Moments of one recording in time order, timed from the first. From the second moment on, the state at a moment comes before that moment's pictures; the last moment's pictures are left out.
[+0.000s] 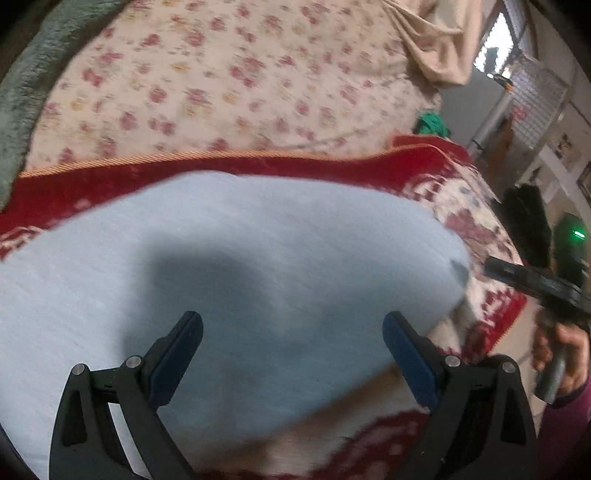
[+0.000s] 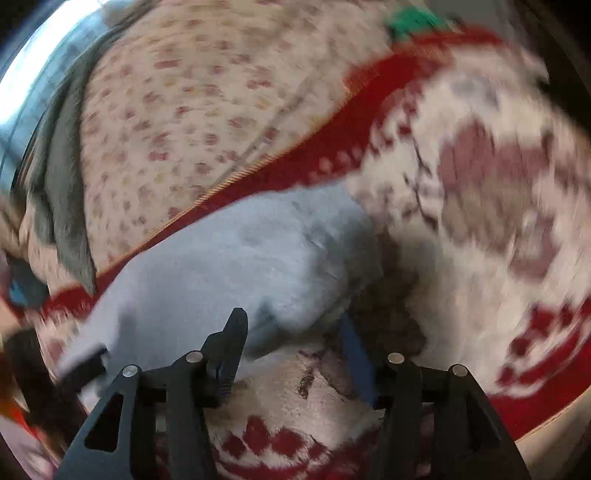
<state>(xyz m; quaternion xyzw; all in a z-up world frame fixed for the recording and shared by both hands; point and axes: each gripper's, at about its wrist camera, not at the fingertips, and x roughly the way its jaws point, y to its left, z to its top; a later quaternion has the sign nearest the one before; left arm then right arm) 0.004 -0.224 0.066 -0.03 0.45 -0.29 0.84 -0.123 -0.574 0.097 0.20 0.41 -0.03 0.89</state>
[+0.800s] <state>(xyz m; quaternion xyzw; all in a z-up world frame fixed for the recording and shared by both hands) 0.194 -0.236 0.017 -0.08 0.58 -0.29 0.76 -0.052 -0.463 0.038 0.04 0.48 0.21 0.85</state>
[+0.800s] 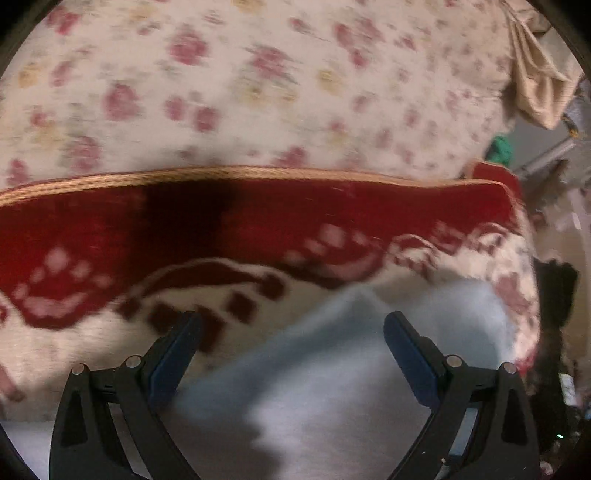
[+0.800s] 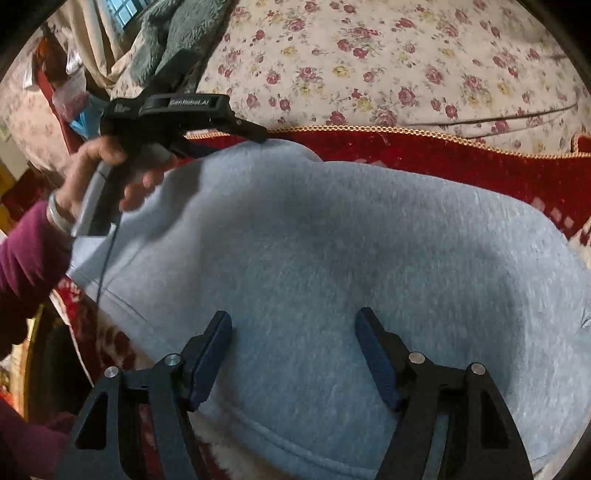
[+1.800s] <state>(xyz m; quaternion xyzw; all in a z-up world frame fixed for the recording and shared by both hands) 0.220 -0.282 0.012 -0.20 0.56 -0.36 0.72 -0.053 -0.453 0.046 0.06 0.45 0.20 0.87</state>
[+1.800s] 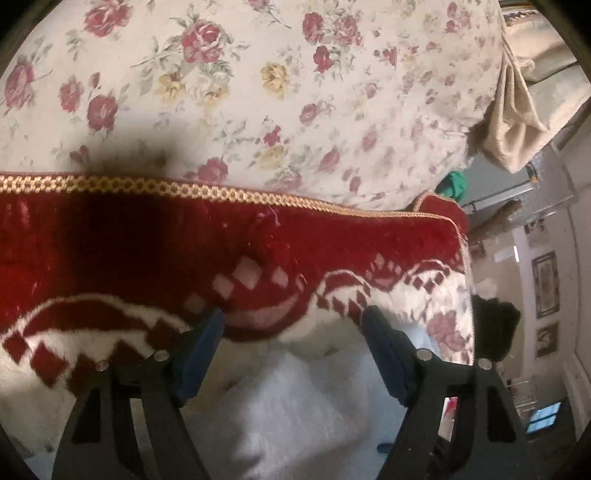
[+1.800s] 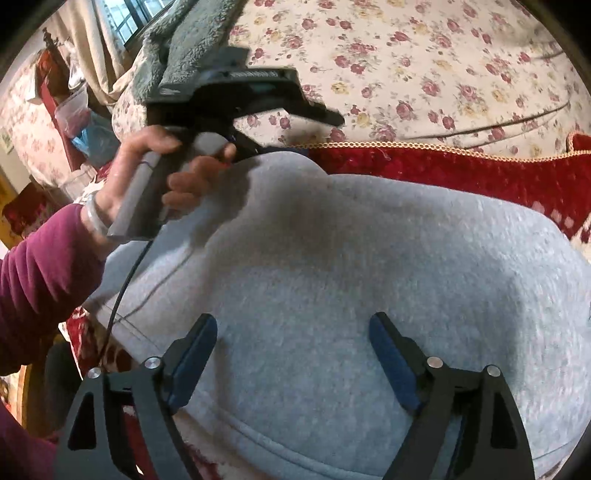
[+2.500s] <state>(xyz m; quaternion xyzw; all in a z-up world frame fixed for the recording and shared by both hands) 0.206 -0.253 -0.015 -0.09 0.61 -0.23 0.75 0.109 -0.464 0.022 -0.03 0.51 0.11 0.85</state>
